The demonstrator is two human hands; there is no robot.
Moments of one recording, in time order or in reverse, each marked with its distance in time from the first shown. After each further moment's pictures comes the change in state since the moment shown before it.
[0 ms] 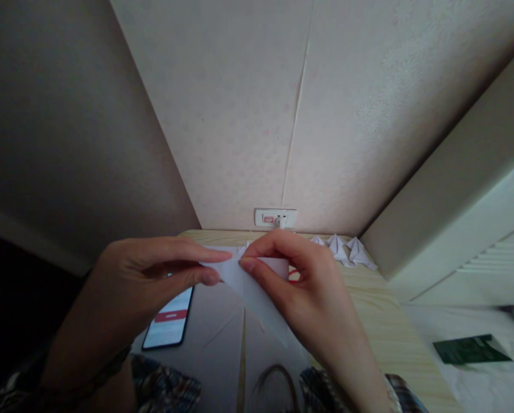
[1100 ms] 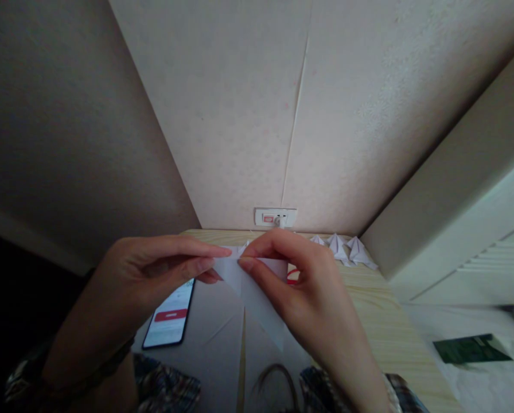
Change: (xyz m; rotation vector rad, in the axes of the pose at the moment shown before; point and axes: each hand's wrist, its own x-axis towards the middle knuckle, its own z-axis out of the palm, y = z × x) left_hand 0.005 0.004 0.001 -0.089 0.003 -0.048; right_hand -0.002 0.000 -0.002 -0.066 -0.004 -0.045
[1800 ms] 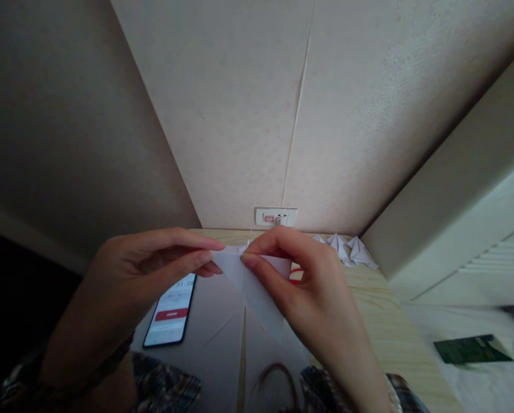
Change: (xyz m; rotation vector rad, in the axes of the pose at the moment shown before) left_hand -0.001 0.000 0.000 -0.043 0.030 -0.059; right_hand 0.002 0.001 0.001 0.008 0.046 -0.029
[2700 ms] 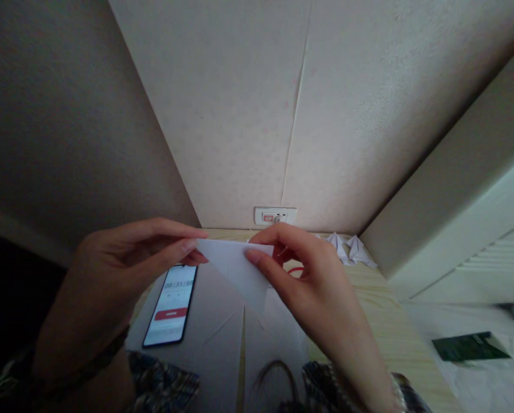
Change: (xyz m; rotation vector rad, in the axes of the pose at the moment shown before) left_hand -0.004 0.000 0.002 0.084 0.183 -0.082; right_hand 0.004 0.012 -0.005 -0.019 -0.062 0.049
